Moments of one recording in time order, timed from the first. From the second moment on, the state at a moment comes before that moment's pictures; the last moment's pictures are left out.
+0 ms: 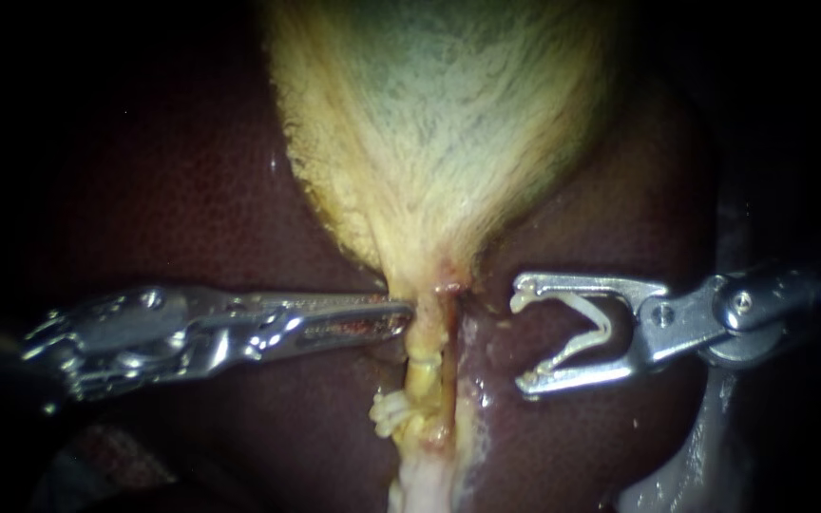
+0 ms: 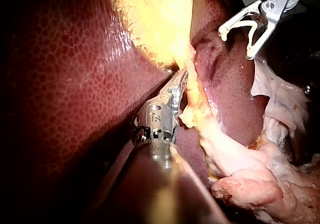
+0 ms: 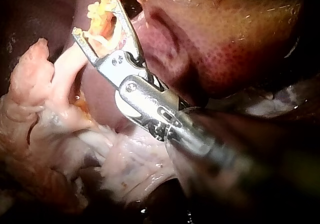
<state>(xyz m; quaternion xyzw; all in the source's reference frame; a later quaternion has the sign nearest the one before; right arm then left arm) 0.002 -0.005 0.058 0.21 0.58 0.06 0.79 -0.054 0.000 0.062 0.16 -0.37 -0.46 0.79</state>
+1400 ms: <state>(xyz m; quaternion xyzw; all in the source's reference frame) 0.014 -0.010 0.073 0.31 0.51 0.18 0.79 -0.049 0.001 0.057 0.15 -0.37 -0.47 0.78</state>
